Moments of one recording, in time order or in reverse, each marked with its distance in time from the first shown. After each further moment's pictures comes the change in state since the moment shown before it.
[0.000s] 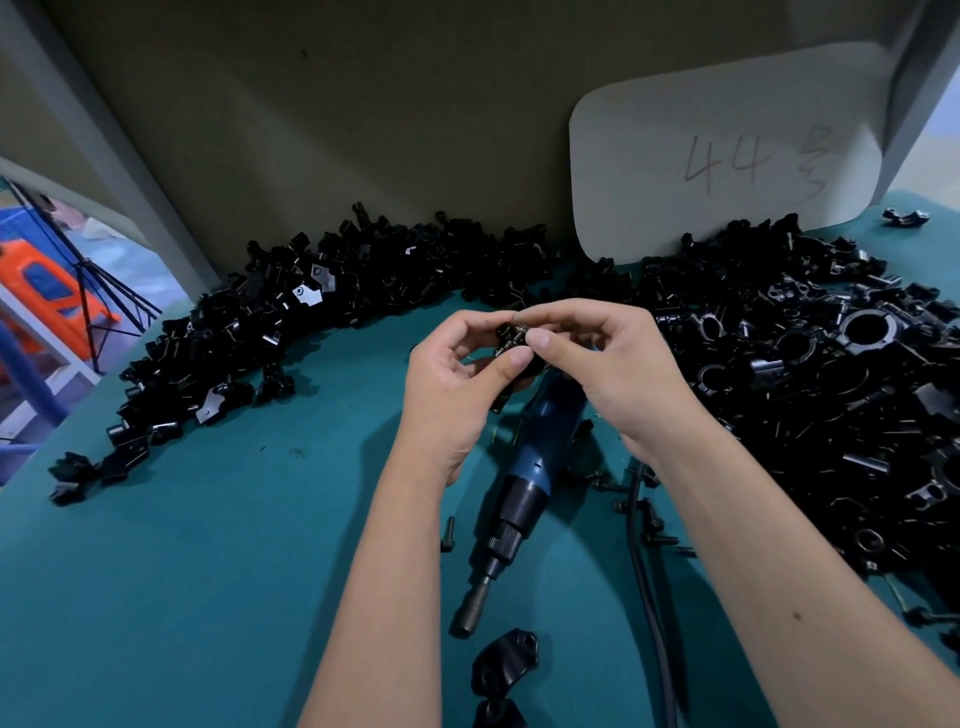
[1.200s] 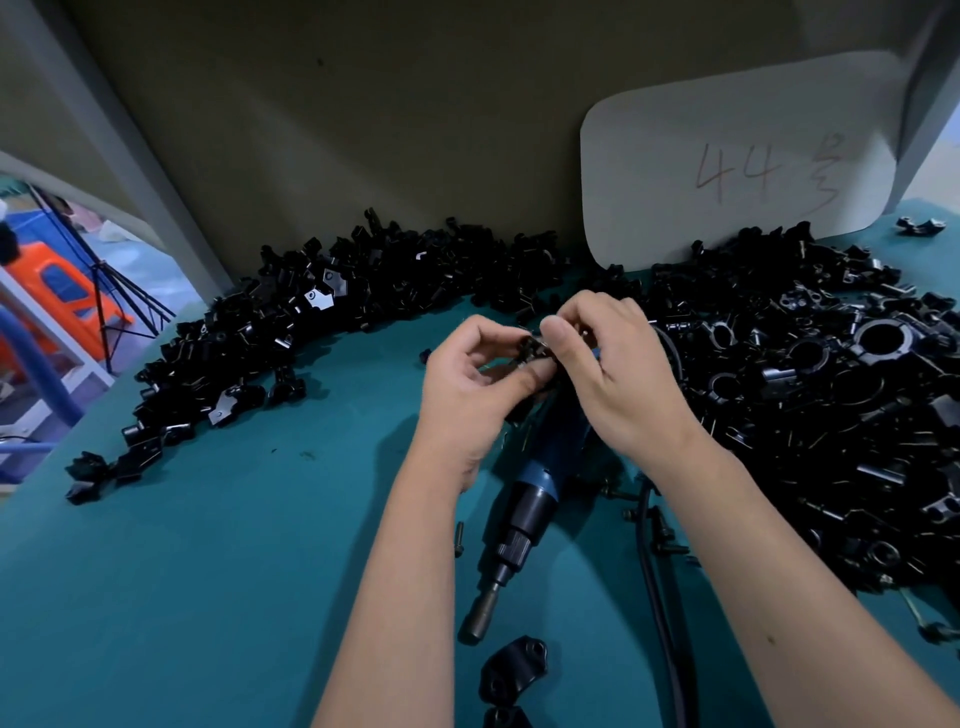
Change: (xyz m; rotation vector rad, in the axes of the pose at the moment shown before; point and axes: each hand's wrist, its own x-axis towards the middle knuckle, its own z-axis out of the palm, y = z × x) left_hand -0.003 0.004 0.004 0.064 0.023 -0.023; right_hand 0.004 0.009 0.000 -0.635 0.040 -0.277
